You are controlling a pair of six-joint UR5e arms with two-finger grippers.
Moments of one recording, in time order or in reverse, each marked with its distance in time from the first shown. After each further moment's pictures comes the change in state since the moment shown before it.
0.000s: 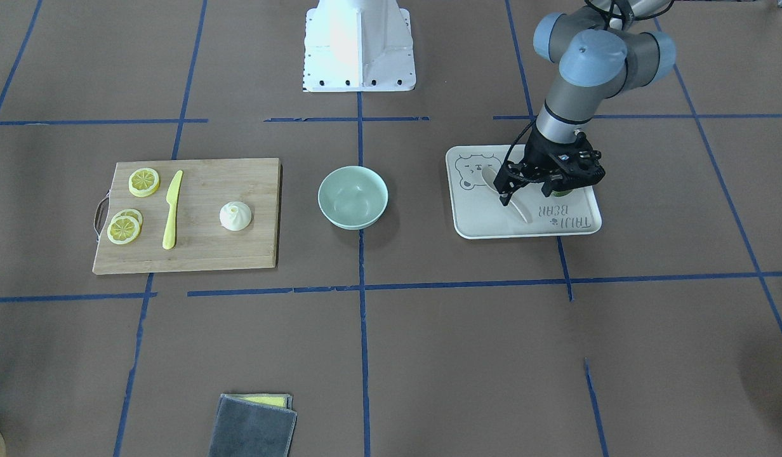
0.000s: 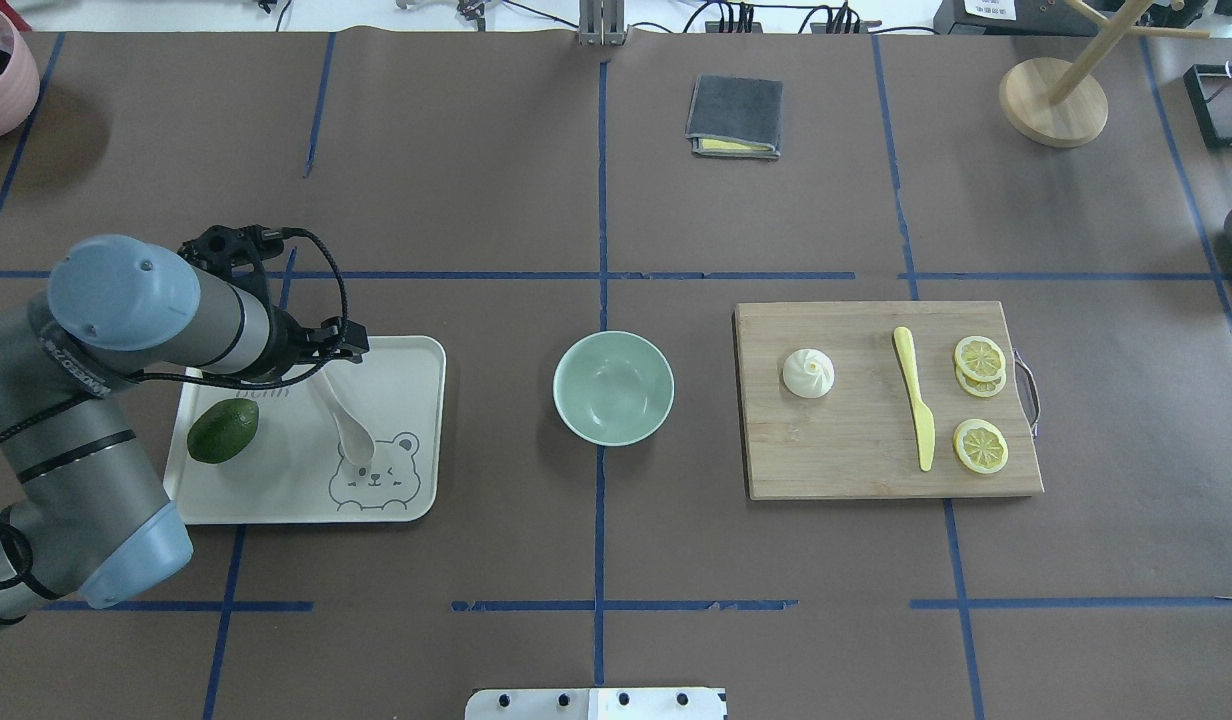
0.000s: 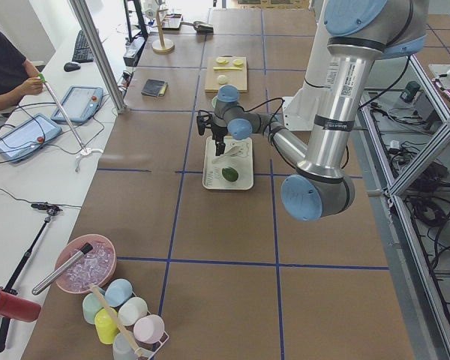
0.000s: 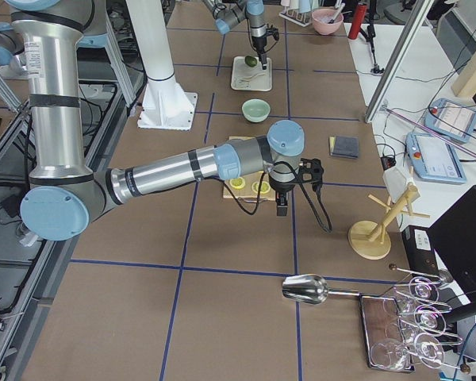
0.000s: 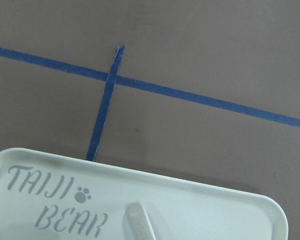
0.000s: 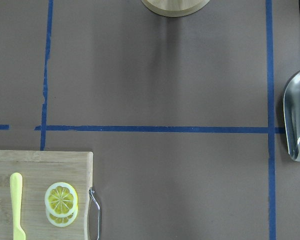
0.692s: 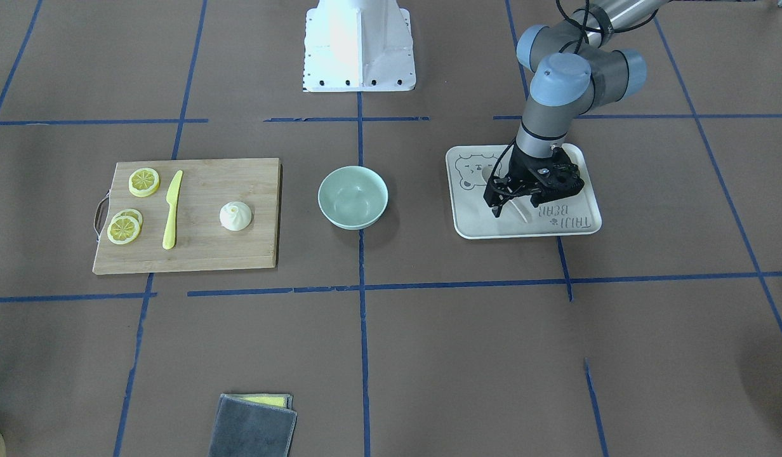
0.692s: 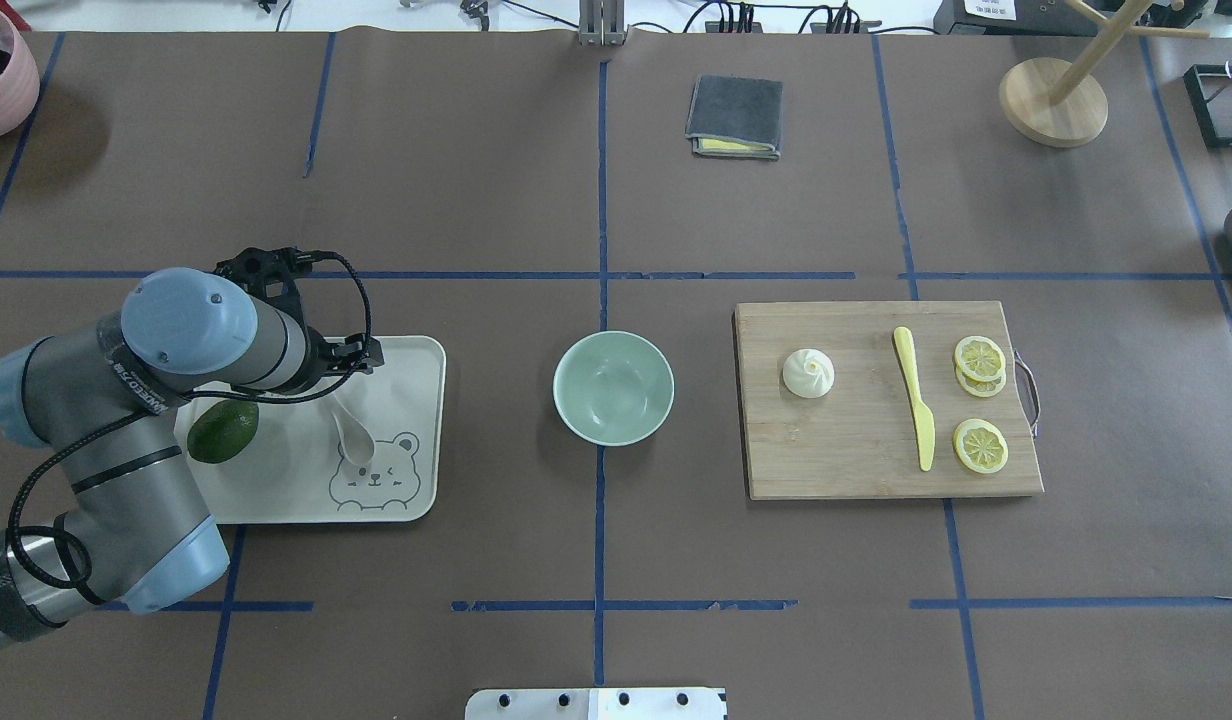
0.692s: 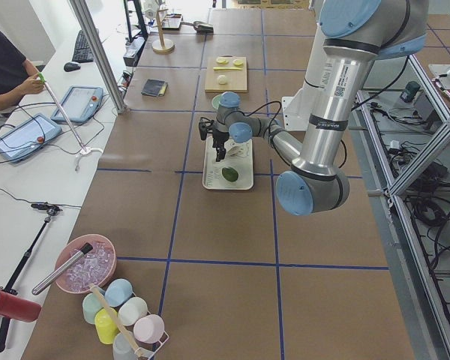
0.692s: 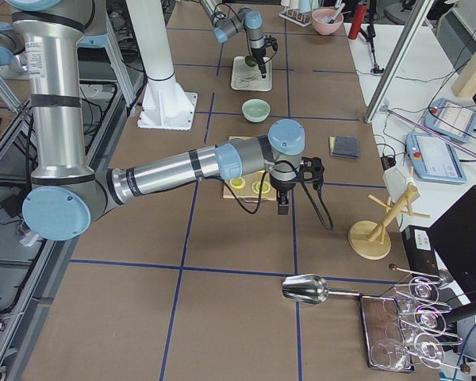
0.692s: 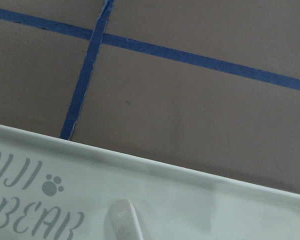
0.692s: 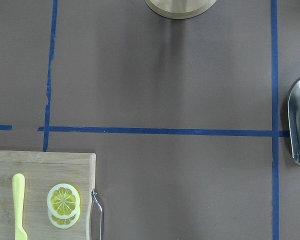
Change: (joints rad) left arm 0.035 -0.033 0.077 0.005 0.068 -0.014; right arm -0.005 0.003 -0.004 0.015 0.001 0.003
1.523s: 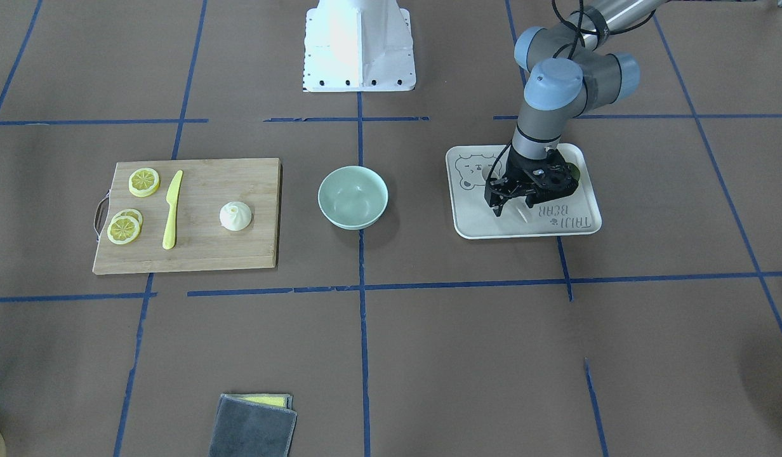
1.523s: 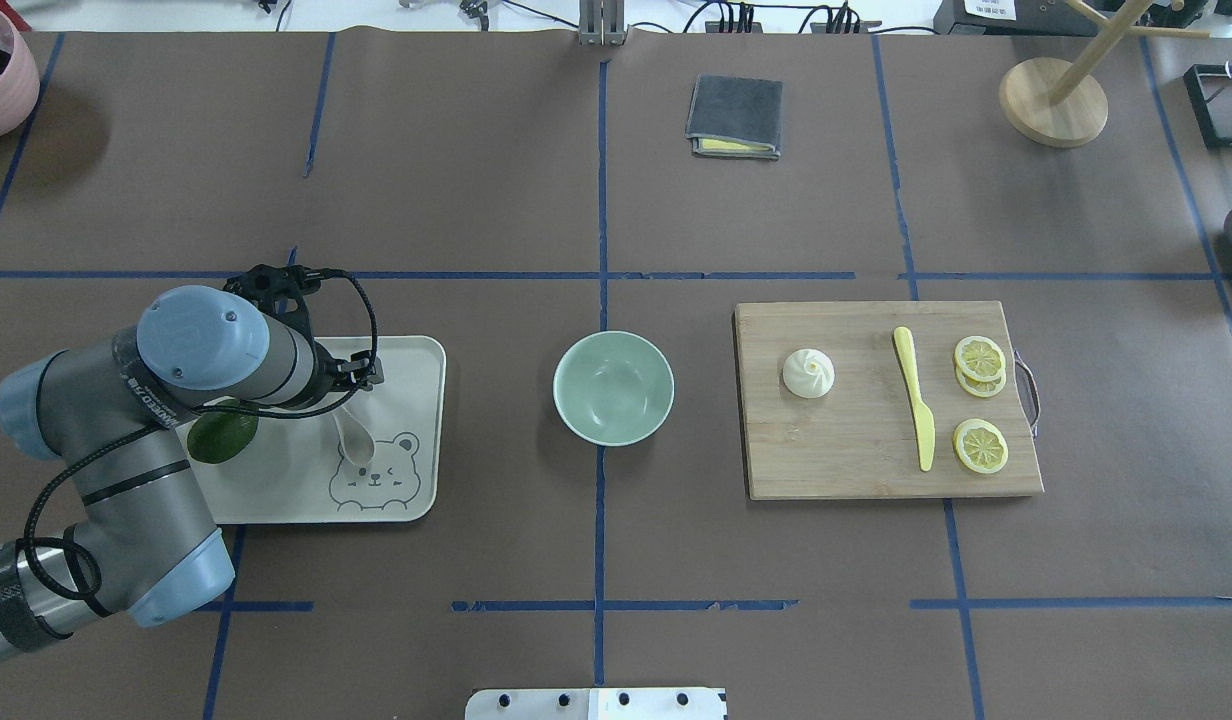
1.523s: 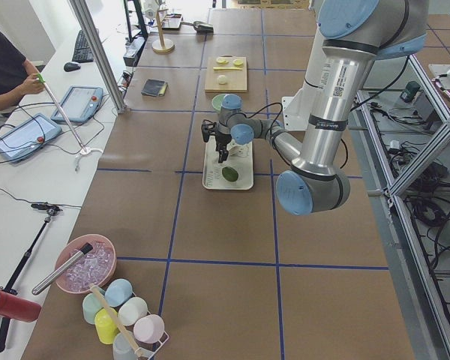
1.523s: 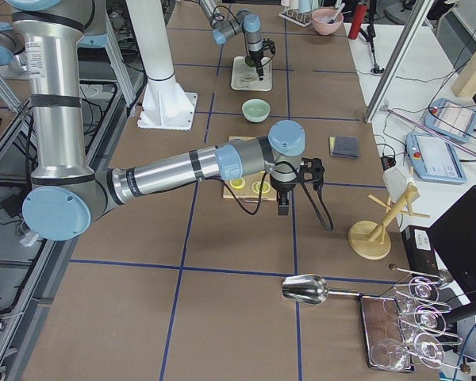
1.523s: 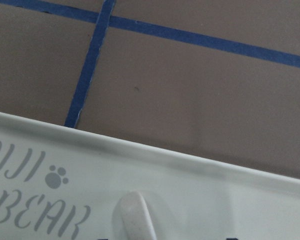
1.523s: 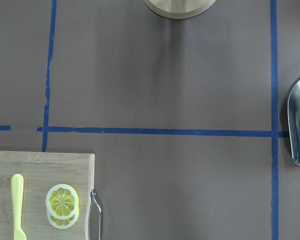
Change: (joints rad) left arm 0.025 0.000 0.014 0.000 0.002 -0.006; right arm 0.000 0.000 -0.004 0.004 0.000 0.000
